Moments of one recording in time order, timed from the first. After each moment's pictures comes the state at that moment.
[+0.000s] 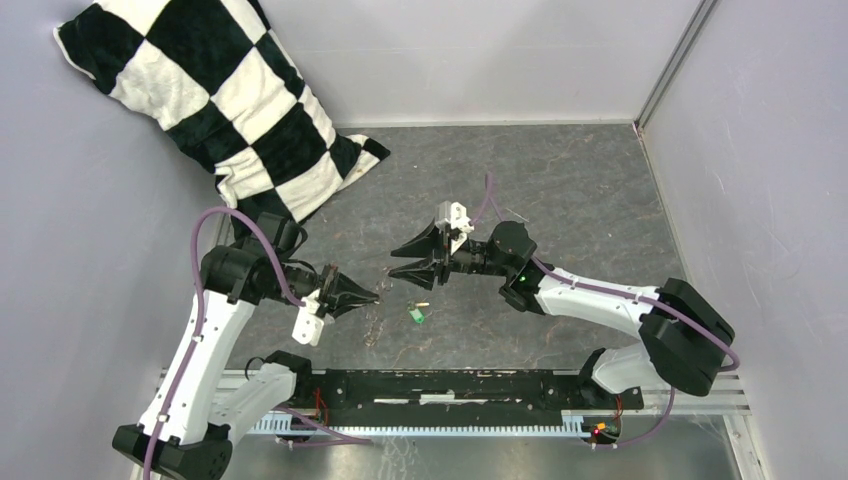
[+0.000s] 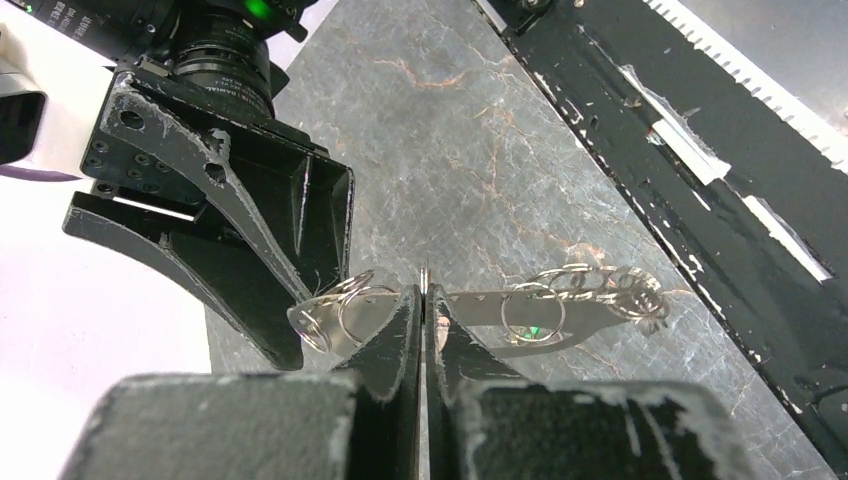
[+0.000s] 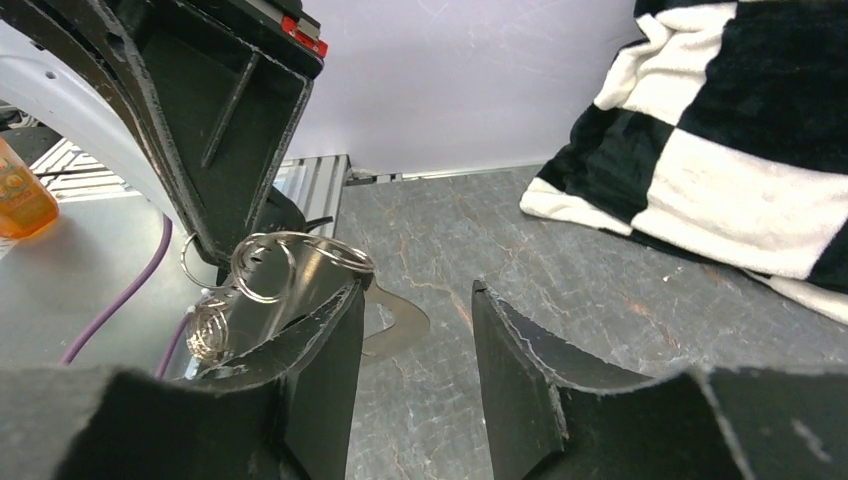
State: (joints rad) left arm -0.29 0.90 1.12 -1.47 1.21 1.98; right arm 0.90 1.39 0.73 0.85 -0.62 0.17
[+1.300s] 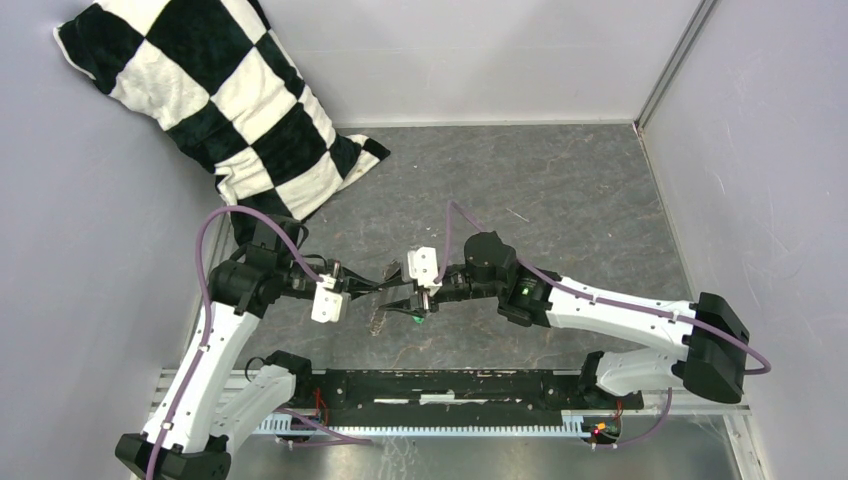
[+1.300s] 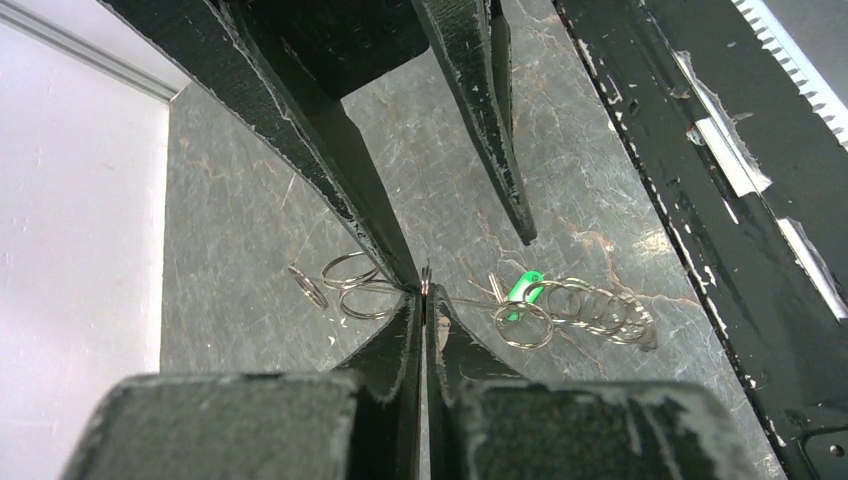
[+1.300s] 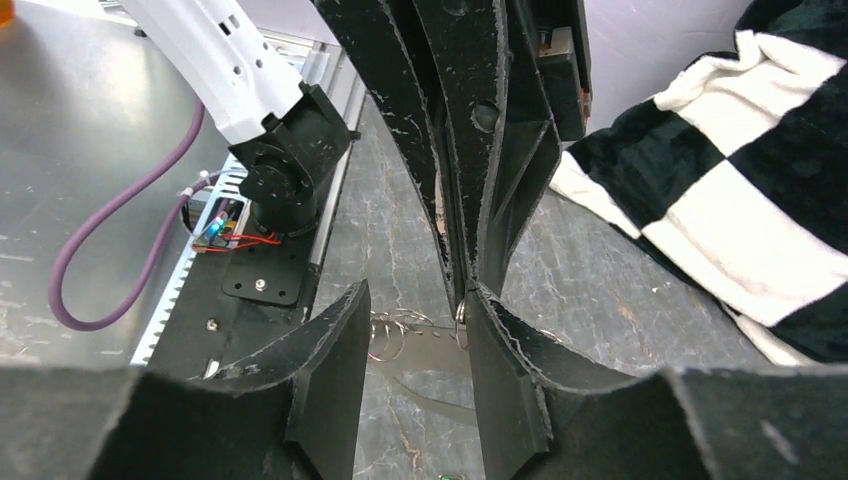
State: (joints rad) left arm -0.29 0.82 0.96 -1.07 1.15 1.51; right arm 1.11 1.28 0.90 0.28 -0.51 -0.27
